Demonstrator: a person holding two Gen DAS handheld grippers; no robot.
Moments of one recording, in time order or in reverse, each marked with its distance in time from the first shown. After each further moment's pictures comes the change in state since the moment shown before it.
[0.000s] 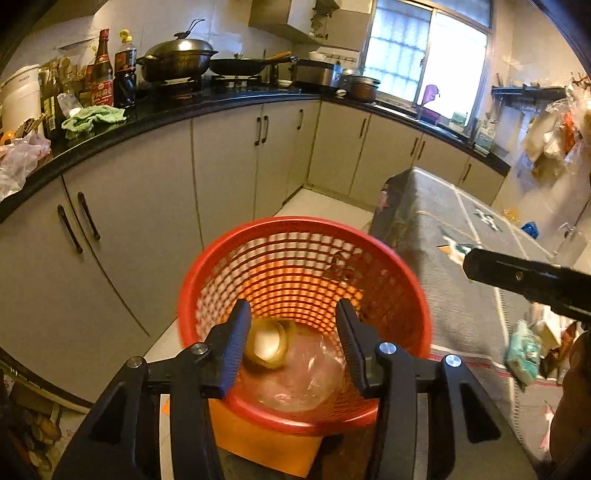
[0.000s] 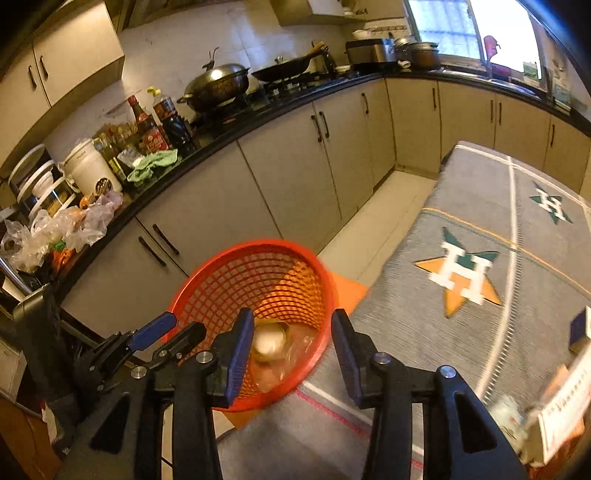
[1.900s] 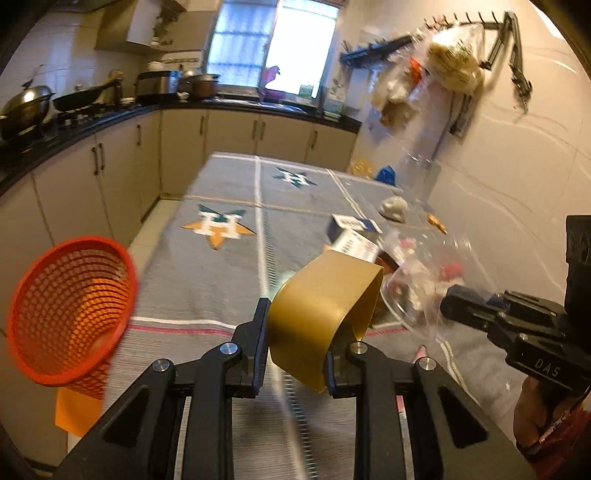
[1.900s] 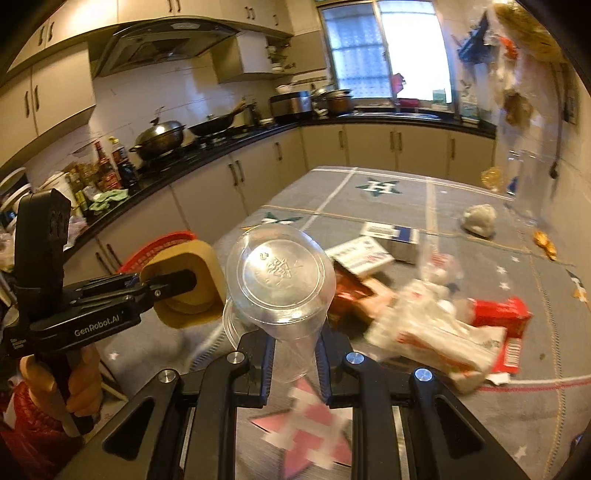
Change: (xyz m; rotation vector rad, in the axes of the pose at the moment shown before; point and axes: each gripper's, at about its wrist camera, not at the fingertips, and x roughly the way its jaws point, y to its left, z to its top) left arm -0.056 -0.176 -0.038 0.290 0.017 -0.439; right arm -0.197 -0.097 -0.143 0.057 -0.207 -0.239
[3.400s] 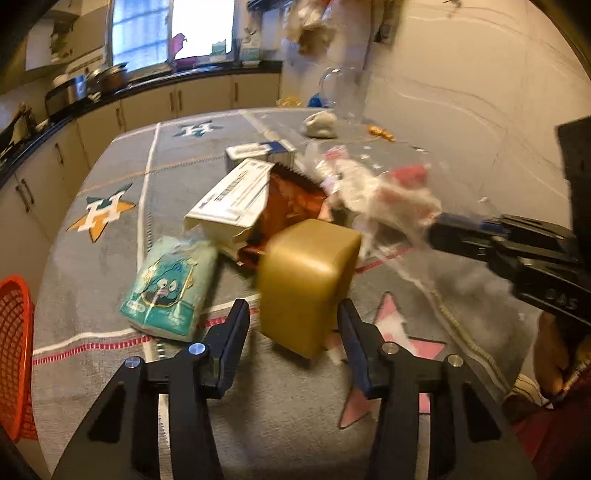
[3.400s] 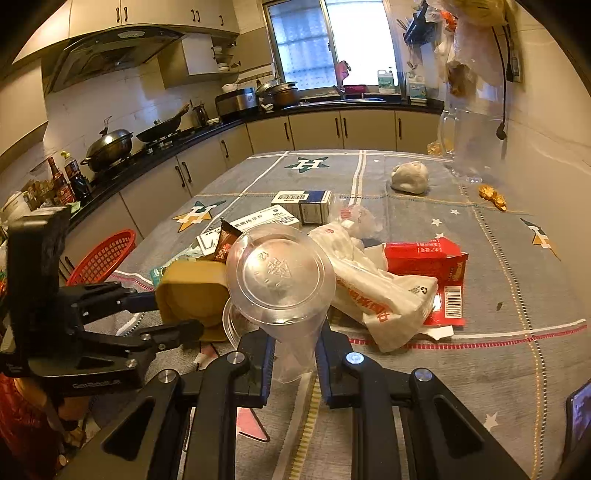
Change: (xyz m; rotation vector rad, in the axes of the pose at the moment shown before) left arm 0.086 -0.082 -0.030 0.287 0.221 -0.127; right arm -0.013 -0.067 -0.042 0.123 0.006 -0.162
